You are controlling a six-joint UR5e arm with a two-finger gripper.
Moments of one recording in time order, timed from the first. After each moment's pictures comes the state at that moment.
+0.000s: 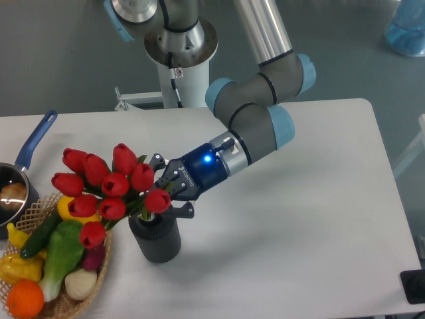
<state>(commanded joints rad) 2.53 -2.00 -1.80 -0.67 0.06 1.23</state>
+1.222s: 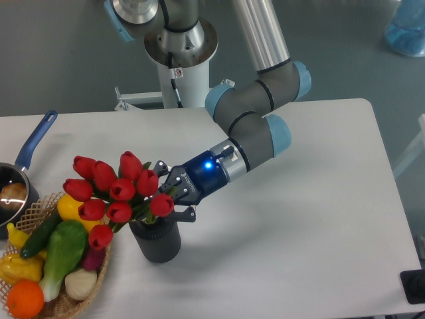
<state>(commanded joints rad) 2.54 -2.03 -1.84 -0.67 0.04 1.33</state>
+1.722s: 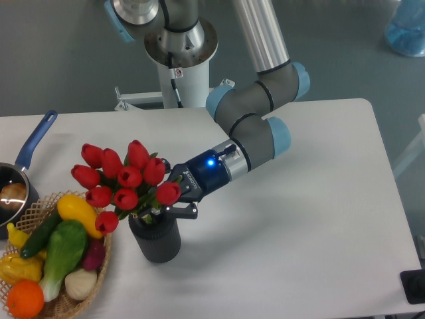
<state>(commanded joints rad) 2.55 -2.05 -1.88 -0.68 -0.05 1.46</state>
